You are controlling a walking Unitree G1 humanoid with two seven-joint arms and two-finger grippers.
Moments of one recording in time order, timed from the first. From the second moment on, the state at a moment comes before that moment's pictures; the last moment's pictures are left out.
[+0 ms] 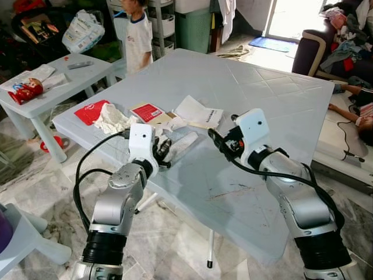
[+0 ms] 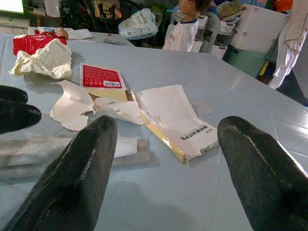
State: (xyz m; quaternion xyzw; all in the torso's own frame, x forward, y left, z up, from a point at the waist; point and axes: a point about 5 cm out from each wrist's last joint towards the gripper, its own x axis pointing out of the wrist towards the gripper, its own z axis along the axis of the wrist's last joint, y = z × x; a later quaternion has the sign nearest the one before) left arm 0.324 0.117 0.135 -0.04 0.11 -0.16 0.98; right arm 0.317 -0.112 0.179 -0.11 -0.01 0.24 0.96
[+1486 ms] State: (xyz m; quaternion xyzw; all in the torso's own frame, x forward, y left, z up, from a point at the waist) left arm 0.323 0.112 0.111 -0.04 0.22 -0.20 0.95; right arm 0.317 -0.114 0.178 -0.12 -0.01 0.24 0.96
